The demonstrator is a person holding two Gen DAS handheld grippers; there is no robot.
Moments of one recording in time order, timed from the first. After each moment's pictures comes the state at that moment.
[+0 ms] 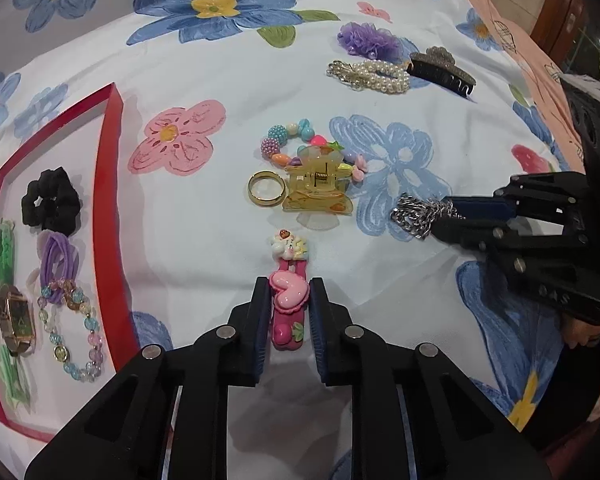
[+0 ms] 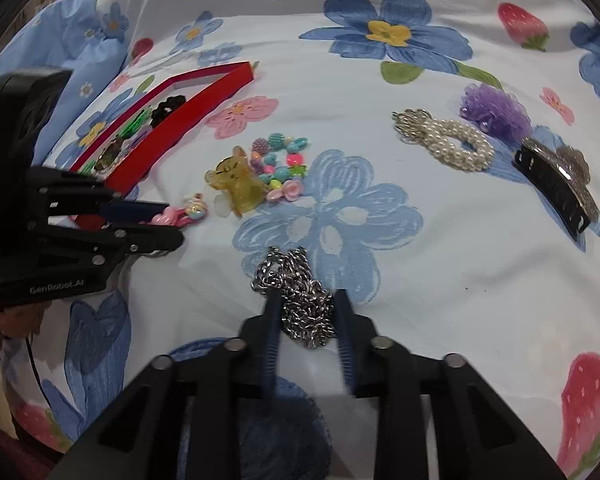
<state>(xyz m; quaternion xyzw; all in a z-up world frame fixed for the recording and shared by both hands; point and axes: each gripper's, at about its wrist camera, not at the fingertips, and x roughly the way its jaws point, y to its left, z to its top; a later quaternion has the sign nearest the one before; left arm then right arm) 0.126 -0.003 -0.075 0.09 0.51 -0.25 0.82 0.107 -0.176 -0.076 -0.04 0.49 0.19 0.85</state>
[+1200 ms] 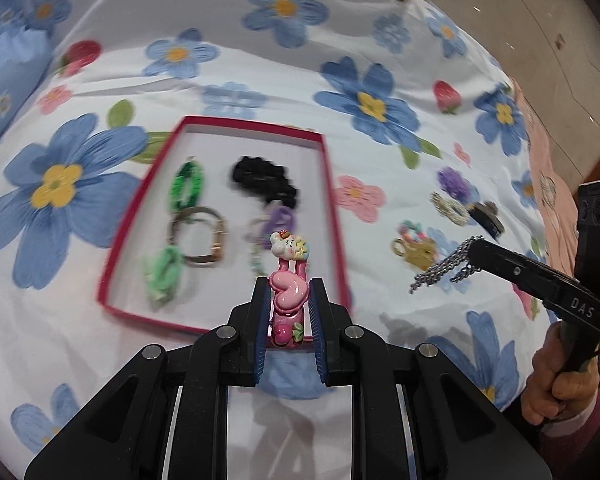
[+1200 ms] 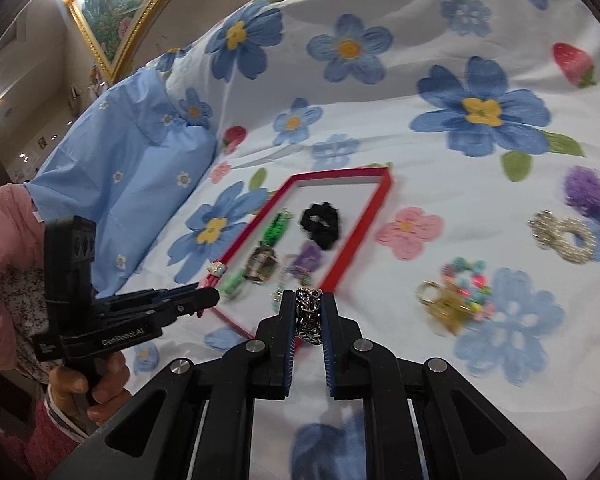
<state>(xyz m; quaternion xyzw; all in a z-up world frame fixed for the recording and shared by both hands) 0.075 0.179 -0.006 -0.11 0.44 -0.11 0.89 0.099 -0.077 0.020 0.10 0.40 0.31 0.86</state>
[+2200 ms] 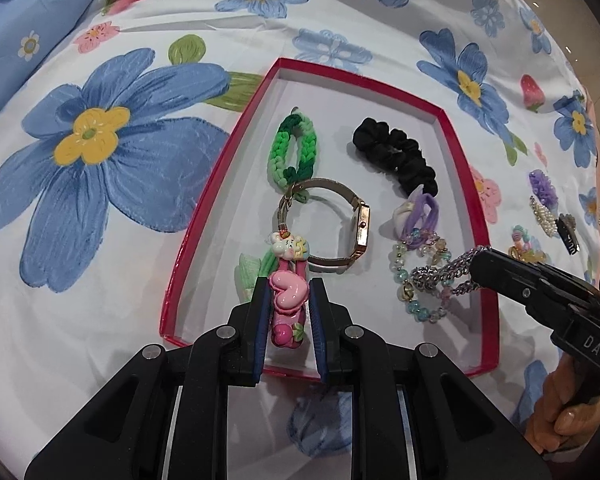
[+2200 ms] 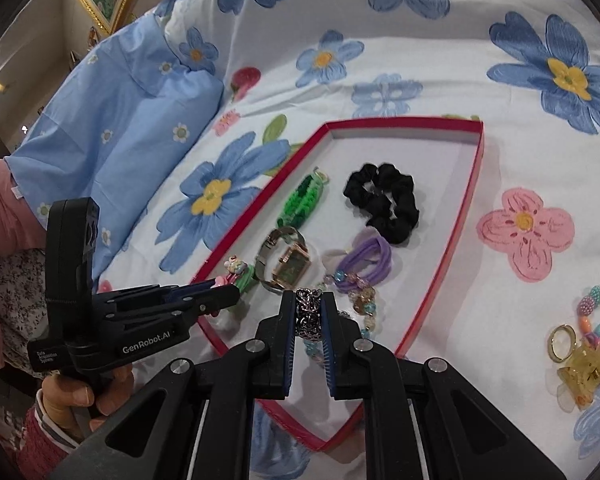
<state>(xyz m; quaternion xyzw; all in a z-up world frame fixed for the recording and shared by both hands) 0.130 0.237 -0.078 -0.11 0.50 -0.03 0.86 0.160 0.028 -0.048 0.07 0.46 0.34 0.82</state>
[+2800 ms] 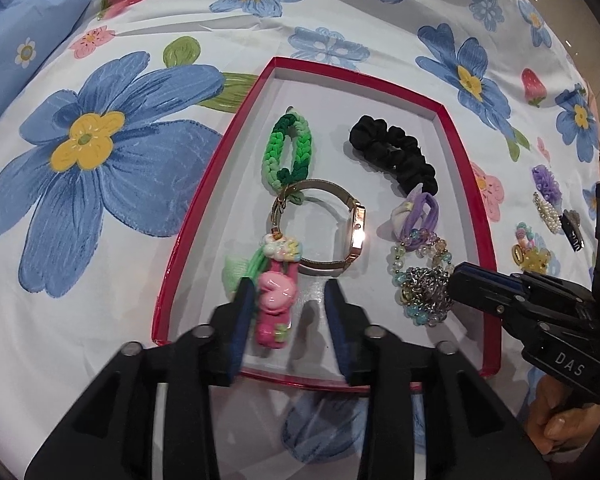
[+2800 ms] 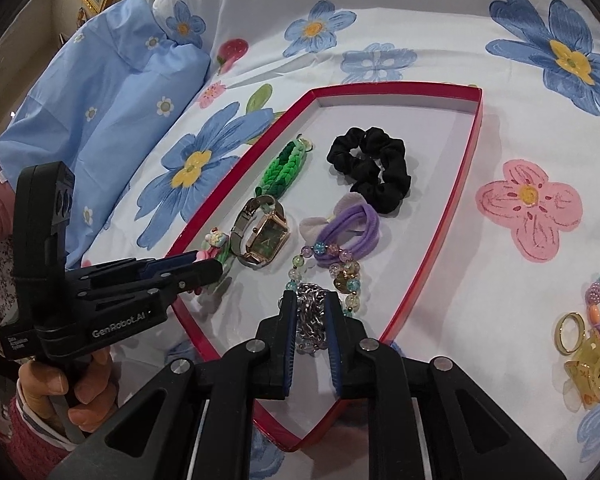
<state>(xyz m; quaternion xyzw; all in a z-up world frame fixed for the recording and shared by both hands) 0.134 0.231 -0.078 -0.10 0.50 -0.02 0.86 0.163 0.033 -0.067 0.04 0.49 0.33 0.81</state>
